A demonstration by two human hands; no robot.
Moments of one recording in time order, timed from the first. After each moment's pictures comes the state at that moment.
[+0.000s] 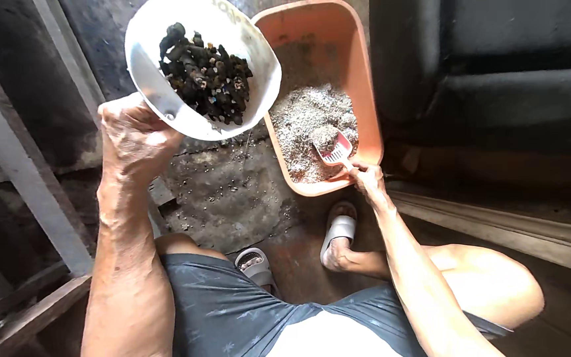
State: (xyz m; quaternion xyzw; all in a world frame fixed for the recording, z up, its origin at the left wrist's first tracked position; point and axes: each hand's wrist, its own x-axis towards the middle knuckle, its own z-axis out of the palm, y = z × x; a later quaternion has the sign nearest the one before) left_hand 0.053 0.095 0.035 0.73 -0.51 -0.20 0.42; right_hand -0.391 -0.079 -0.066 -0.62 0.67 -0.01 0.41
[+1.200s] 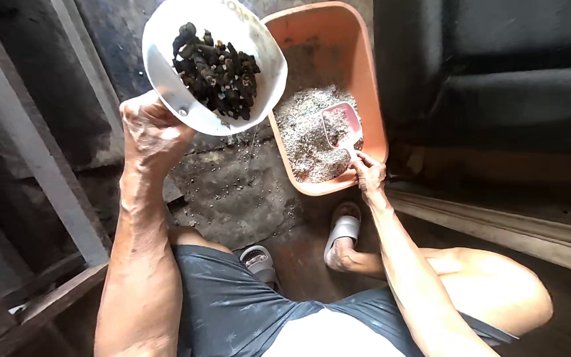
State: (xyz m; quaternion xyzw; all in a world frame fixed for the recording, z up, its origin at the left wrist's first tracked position) left_hand 0.049 0.087 0.033 0.74 -0.51 -0.18 0.41; right_hand -0.377 -0.067 -0.065 -0.62 0.62 -0.17 0.45
